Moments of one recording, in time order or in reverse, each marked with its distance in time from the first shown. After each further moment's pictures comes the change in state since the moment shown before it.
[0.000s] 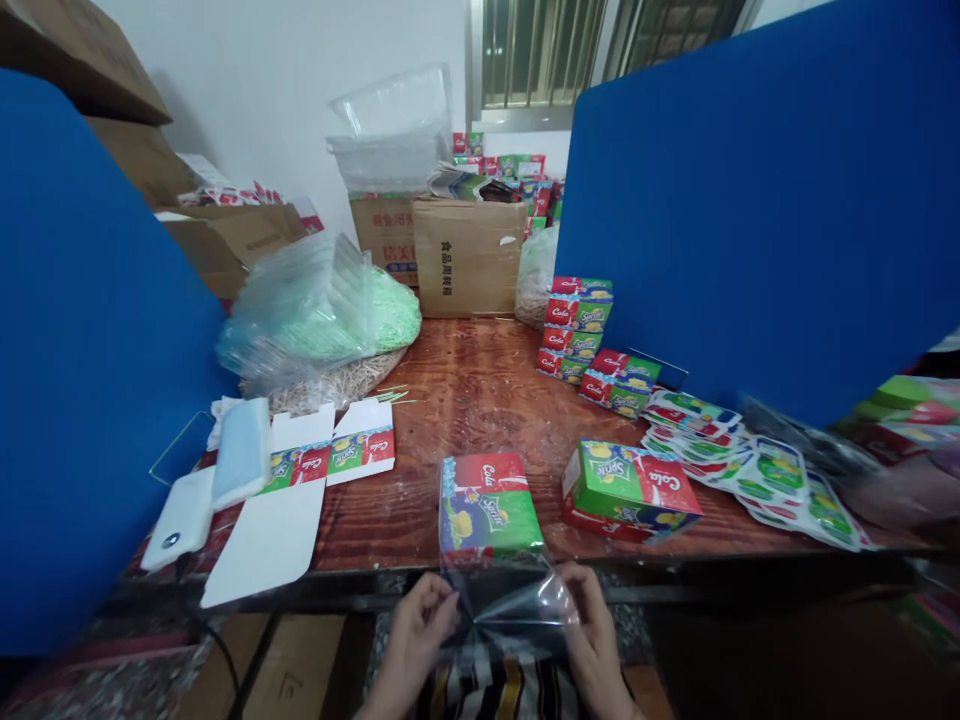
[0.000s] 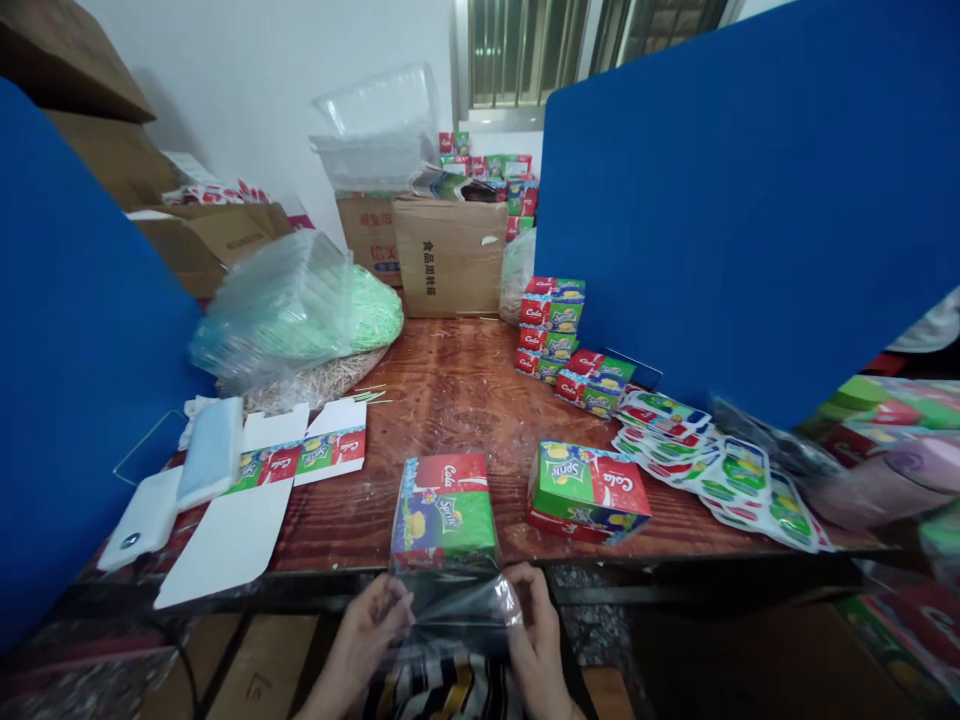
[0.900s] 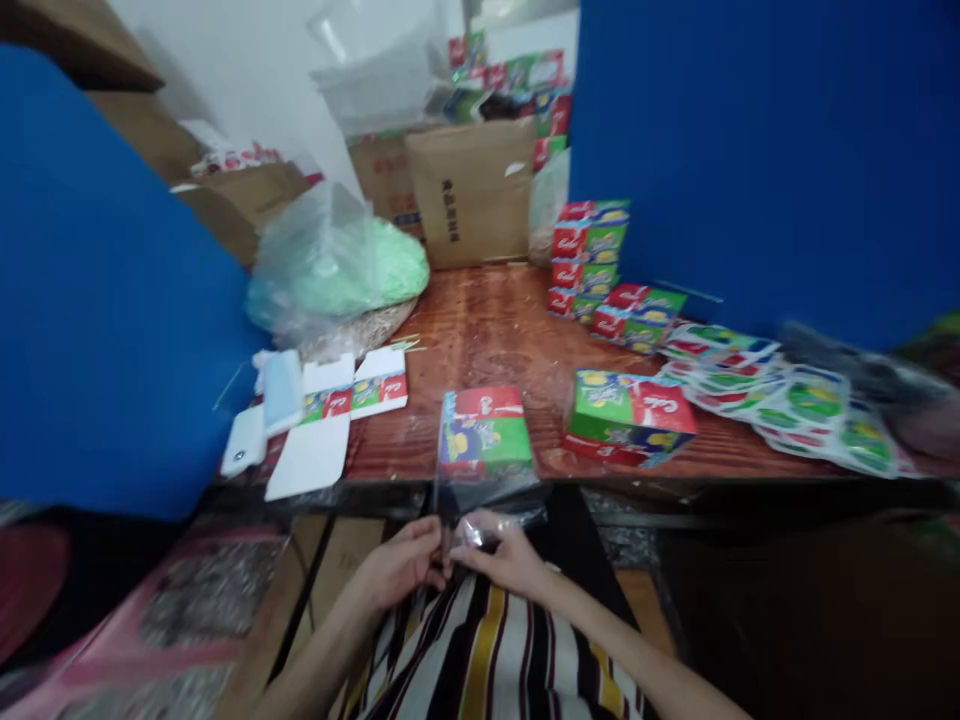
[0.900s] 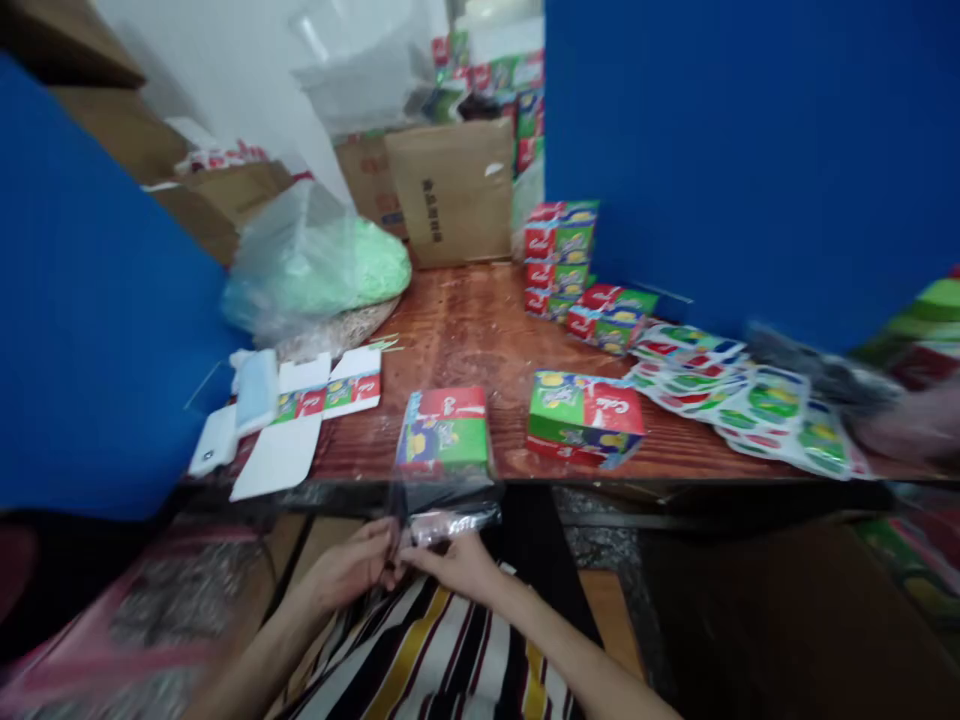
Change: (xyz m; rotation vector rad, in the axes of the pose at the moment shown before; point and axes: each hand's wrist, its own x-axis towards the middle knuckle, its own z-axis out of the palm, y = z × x) left_hand -0.042 0.018 -0.022 -0.439 -0.353 -0.344; right_hand -0.012 -0.020 0.054 0.277 -0.644 0.066
